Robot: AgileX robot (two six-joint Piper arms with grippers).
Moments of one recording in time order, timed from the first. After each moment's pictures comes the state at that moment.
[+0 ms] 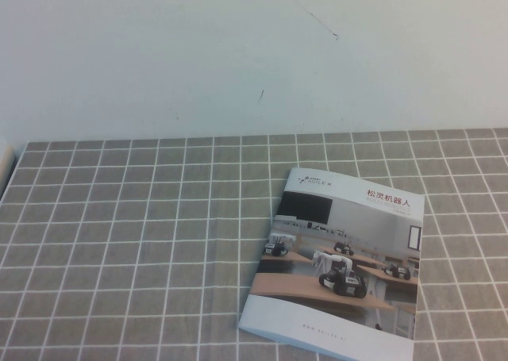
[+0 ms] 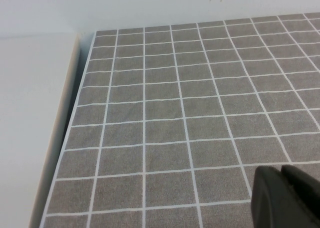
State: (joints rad) right arm 0.30 0.47 -0.39 0.19 0.77 -0.41; left arm -0.05 -0.01 0.02 0.03 0.36 -0.06
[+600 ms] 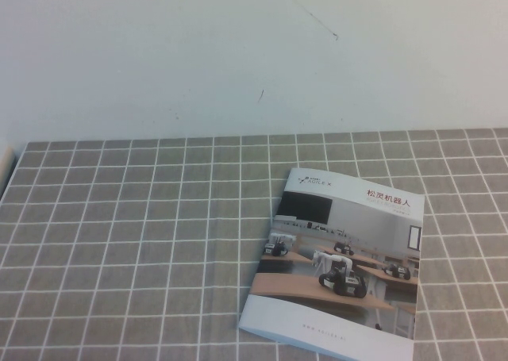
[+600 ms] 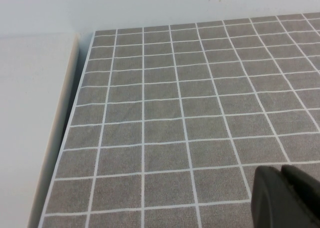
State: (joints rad) right arm 0.09 0.21 -0.28 0.21 0.57 -0.49; left arm -0.05 -0.01 0.02 0.03 0.36 -0.06
